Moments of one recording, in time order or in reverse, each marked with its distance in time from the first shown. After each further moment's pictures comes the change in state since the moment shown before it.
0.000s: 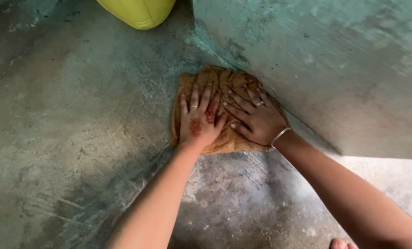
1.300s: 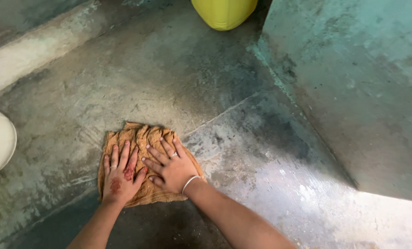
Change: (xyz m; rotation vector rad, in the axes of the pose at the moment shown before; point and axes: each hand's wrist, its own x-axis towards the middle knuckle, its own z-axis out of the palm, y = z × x) left_hand -0.335 -0.128 -0.072 0.180 -0.060 -0.524; right_hand 0.032 -0.309 0.015 0.235 -0.003 -0.439
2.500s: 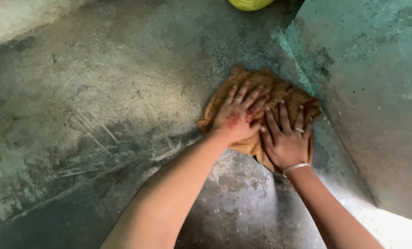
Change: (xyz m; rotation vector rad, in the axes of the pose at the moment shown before) left_hand 0.209 0.250 -0.017 0.020 -0.245 0.486; right_hand -0.125 0.192 -0.052 -0.296 0.254 0.537
